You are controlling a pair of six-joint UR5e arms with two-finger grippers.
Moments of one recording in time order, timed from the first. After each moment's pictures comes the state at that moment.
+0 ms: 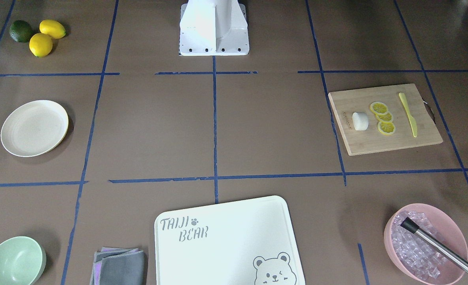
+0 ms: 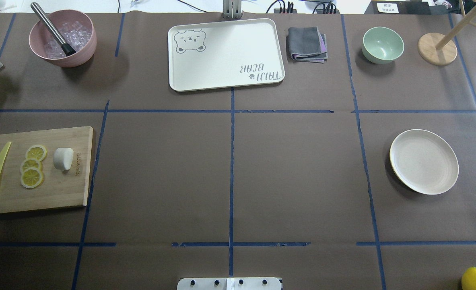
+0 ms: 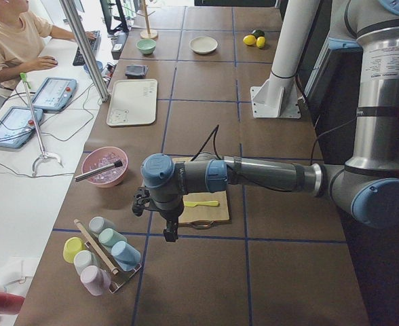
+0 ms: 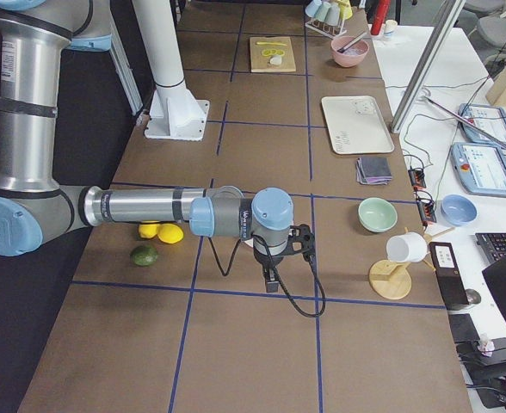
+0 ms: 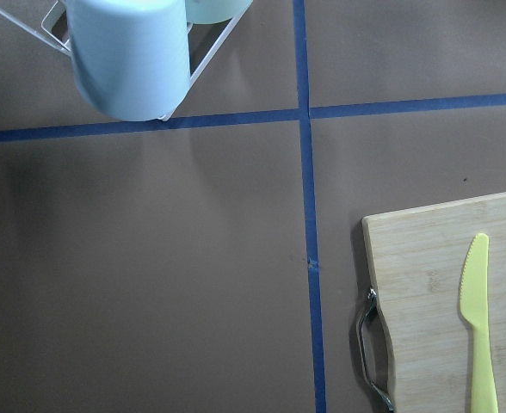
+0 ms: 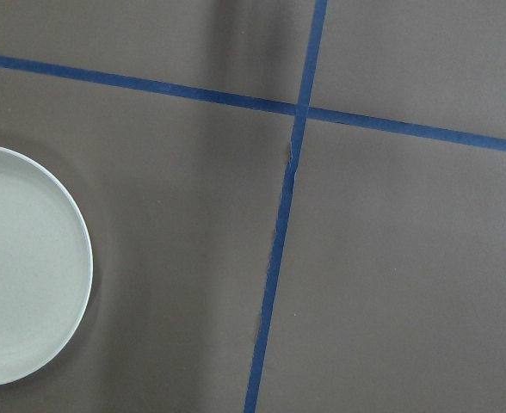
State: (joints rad) left arm -1.58 -1.55 -1.68 -1.40 -2.33 0.13; right arm 1.56 -1.72 1.78 -1.61 2.35 -0.14
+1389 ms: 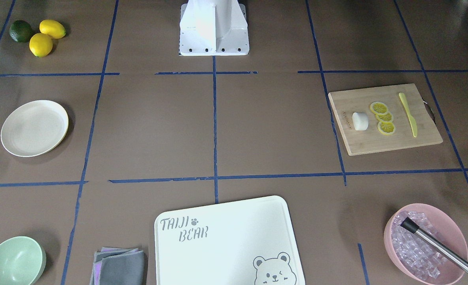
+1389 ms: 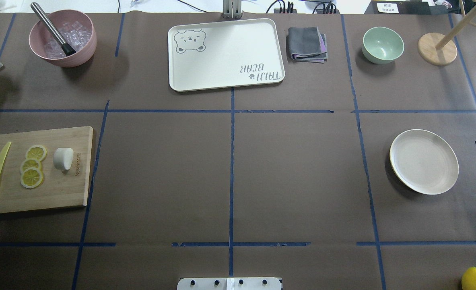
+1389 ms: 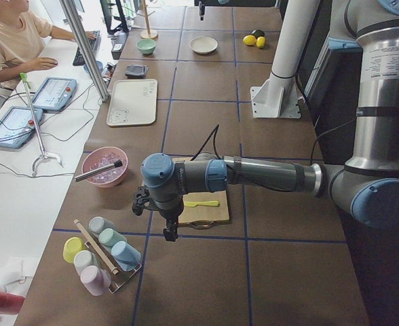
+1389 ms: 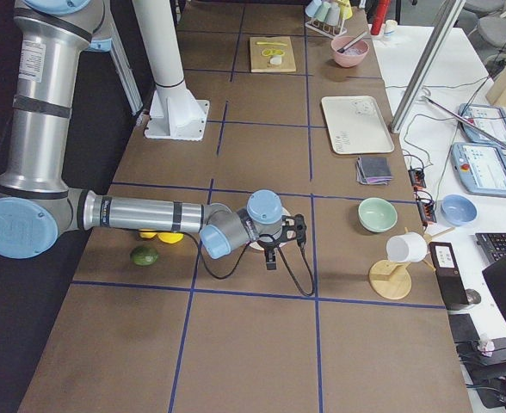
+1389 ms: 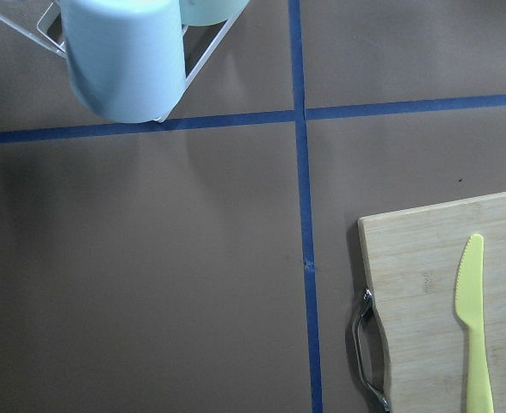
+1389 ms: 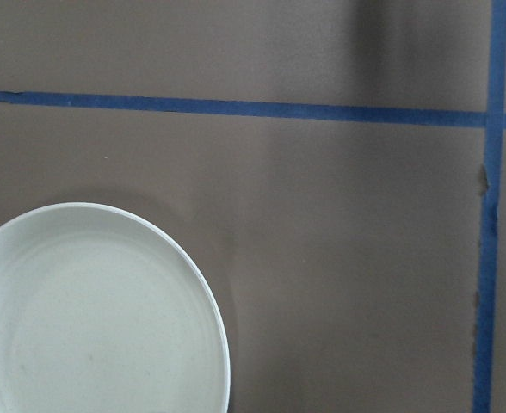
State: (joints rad) left arm -1.58 -1.55 -1.68 -1.40 -2.33 0.13; right arm 1.23 -1.77 1.61 -0.84 2.37 0.58
